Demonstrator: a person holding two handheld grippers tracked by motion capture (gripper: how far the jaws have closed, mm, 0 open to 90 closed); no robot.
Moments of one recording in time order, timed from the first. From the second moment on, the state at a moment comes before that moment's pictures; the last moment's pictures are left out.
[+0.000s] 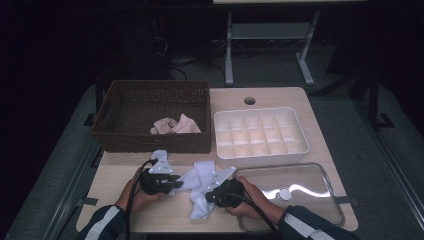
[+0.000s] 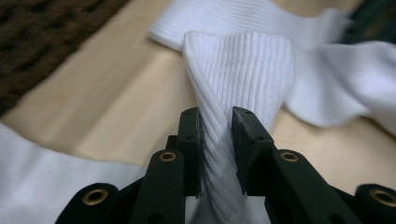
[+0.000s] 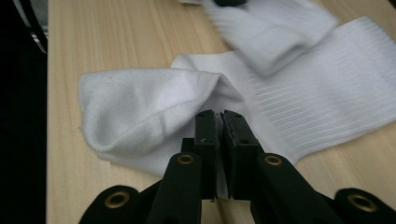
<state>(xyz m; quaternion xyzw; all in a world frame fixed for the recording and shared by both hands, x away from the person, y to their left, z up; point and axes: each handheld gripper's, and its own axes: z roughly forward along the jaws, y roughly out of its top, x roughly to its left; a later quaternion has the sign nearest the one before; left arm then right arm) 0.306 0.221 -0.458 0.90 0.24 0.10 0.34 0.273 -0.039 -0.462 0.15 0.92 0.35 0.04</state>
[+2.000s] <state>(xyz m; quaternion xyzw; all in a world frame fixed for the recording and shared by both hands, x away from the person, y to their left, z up) 0.272 0.244 -0.425 0.87 0.25 0.12 0.40 0.300 -0.060 -0.457 0.15 0.93 0.33 0.06</state>
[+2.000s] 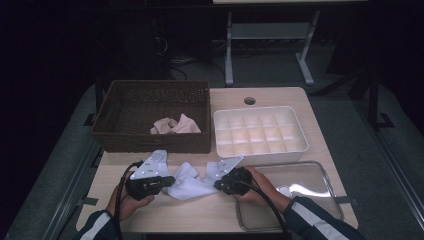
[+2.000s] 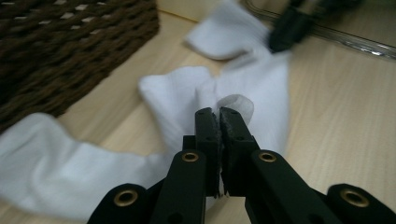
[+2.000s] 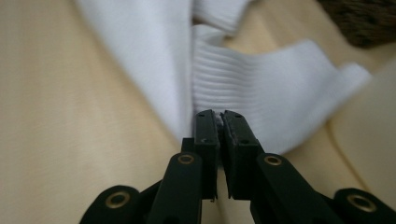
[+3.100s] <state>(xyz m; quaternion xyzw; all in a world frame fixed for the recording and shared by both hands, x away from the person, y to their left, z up) 0.272 0.249 -0.419 0.86 0.24 0.13 0.42 0.277 -0.051 -0.428 0.04 0.92 0.39 0.03</state>
